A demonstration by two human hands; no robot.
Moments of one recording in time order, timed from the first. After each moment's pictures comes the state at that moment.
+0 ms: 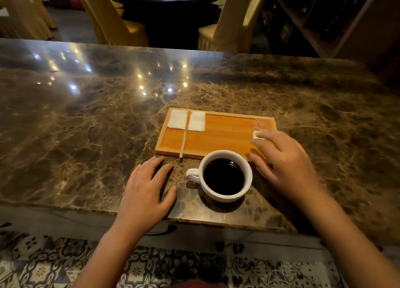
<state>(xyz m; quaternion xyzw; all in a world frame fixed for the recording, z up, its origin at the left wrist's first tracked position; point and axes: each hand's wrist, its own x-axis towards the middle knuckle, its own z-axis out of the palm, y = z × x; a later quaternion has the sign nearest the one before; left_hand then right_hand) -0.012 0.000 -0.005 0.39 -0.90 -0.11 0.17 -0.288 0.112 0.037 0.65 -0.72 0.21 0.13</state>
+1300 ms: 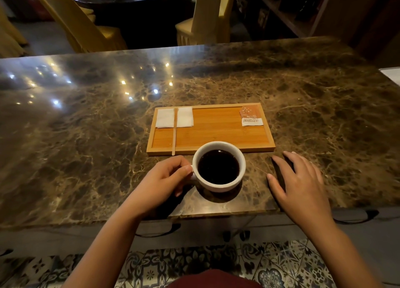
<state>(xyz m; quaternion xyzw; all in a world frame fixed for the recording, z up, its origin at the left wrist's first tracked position) -0.045 -0.011 0.034 0.26 -0.78 -0.56 0.12 -0.255 0.178 -0.004 0.43 -0.89 0.15 0.05</state>
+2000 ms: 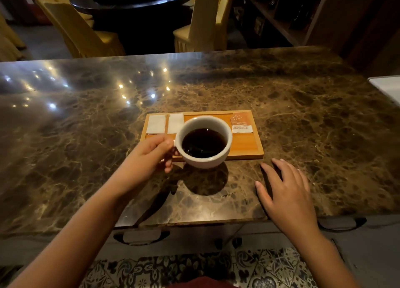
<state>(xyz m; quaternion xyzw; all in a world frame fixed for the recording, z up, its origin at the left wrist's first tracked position) -0.071 -0.026 0.073 0.26 -0.70 -0.64 0.18 -0.257 0.178 -0.003 0.44 -0.88 0.16 0.06</state>
